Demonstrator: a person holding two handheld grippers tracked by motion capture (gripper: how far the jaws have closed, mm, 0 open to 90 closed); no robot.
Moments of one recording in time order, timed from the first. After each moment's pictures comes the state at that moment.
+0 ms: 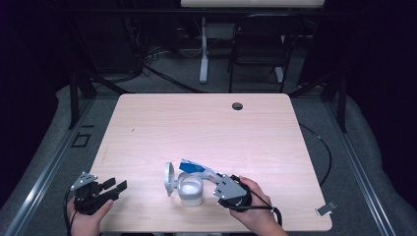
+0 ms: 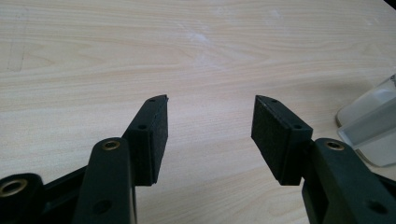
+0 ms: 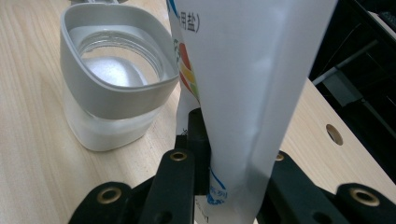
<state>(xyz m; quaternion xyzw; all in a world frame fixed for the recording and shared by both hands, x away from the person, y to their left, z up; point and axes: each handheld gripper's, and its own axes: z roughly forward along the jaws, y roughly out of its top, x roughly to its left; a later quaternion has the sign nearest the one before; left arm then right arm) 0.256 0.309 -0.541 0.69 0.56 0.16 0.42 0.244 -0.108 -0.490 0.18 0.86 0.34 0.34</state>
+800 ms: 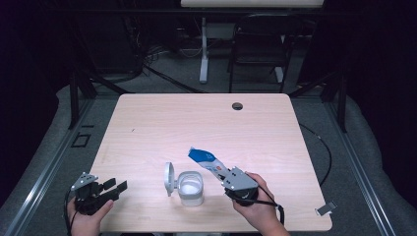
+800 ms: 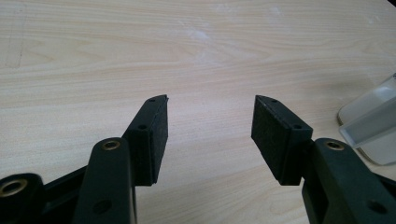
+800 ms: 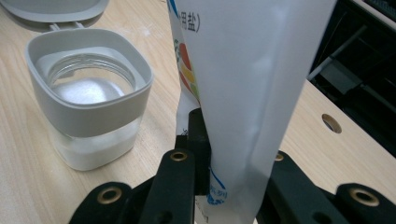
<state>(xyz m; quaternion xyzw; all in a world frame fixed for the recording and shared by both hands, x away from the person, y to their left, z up) 0.256 0.309 -0.543 0.69 0.56 0.15 0.42 0.255 -0.124 -0.484 0.24 0.83 0.38 0.33</state>
